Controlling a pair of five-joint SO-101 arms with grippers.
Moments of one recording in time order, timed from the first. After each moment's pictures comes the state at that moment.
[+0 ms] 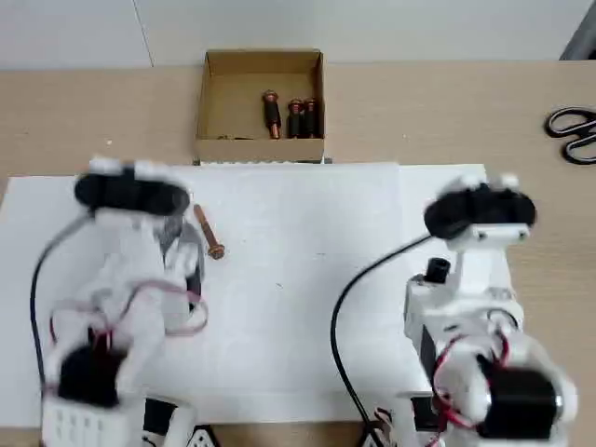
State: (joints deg) left arm 7.5 -60.0 37.8 71.0 10.5; right arm 0.2 -70.8 29.5 96.6 -2.5
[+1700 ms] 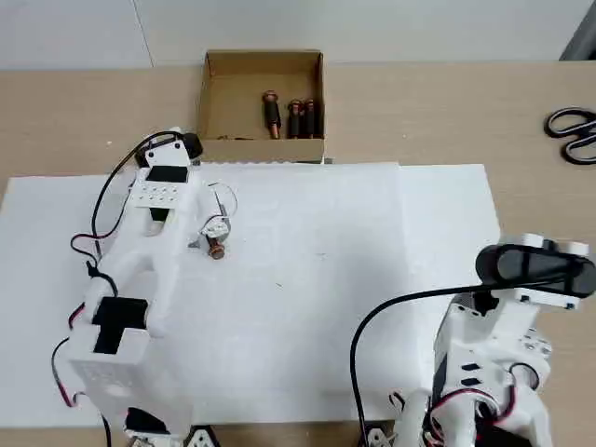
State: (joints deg) left arm 0.5 17.7 10.9 69.8 28.8; right arm 17.4 -88.2 43.2 90.5 0.5
